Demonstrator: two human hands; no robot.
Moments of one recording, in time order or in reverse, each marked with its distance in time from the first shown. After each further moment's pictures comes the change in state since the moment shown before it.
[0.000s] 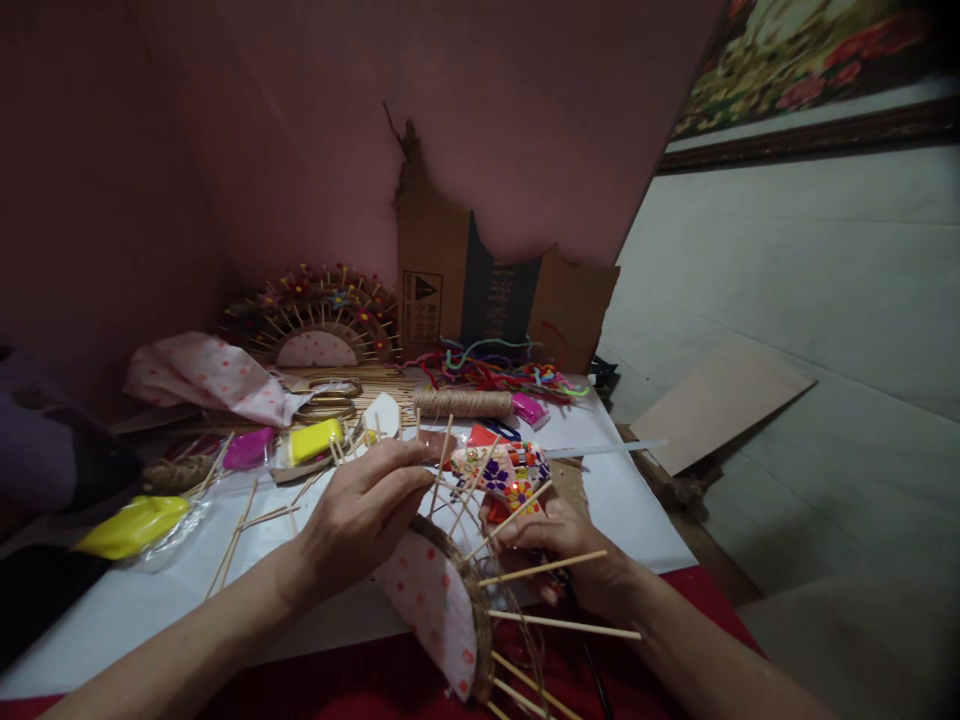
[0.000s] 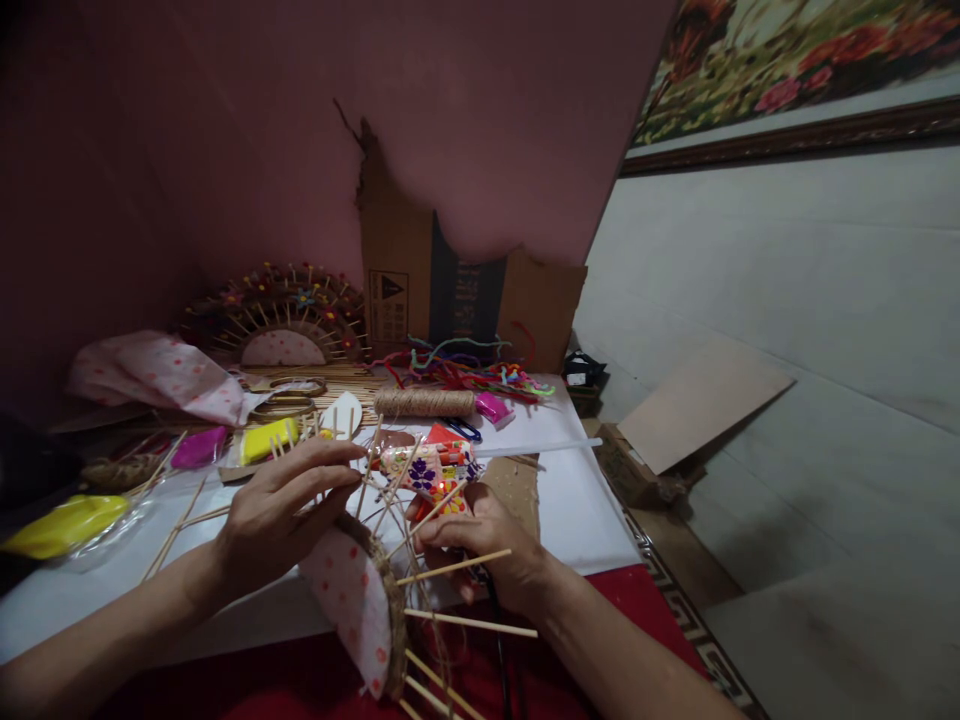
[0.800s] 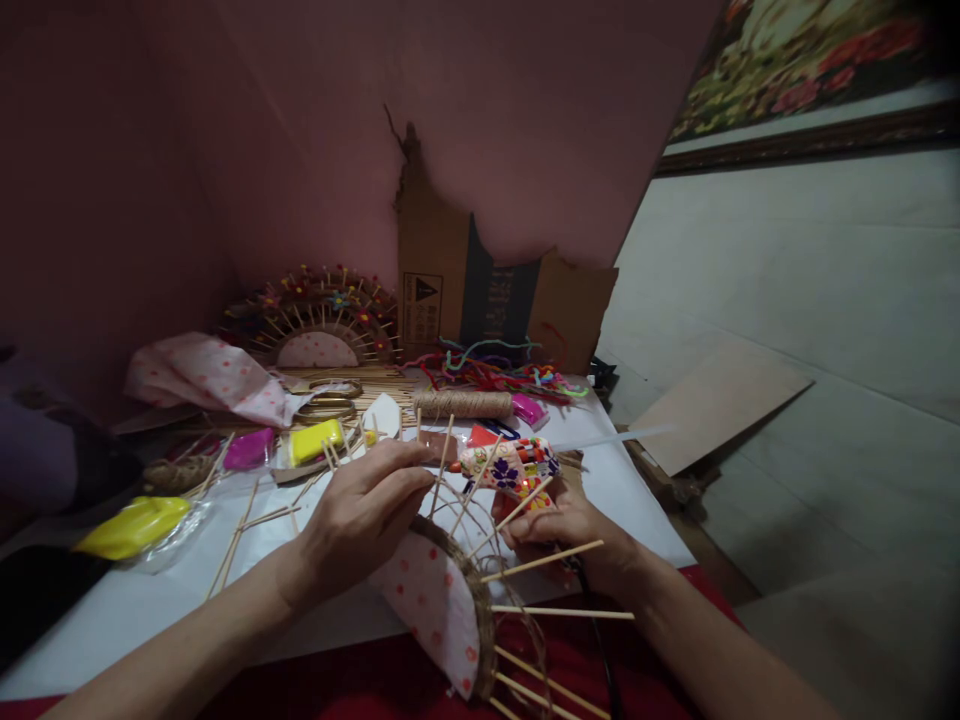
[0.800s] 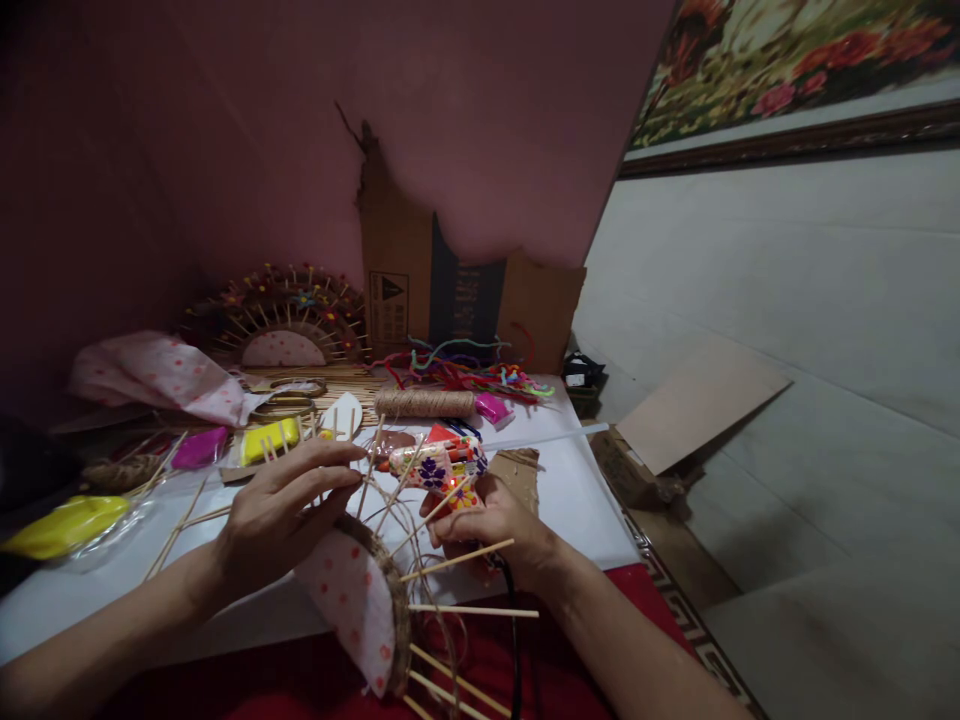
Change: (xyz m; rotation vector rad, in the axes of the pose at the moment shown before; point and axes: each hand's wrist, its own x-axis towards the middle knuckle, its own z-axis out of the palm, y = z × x) left_hand 0.002 0.002 -0.003 0.026 0.002 0.008; right_hand 0.000 -0.016 -0.004 -0.061 -0.024 -0.022
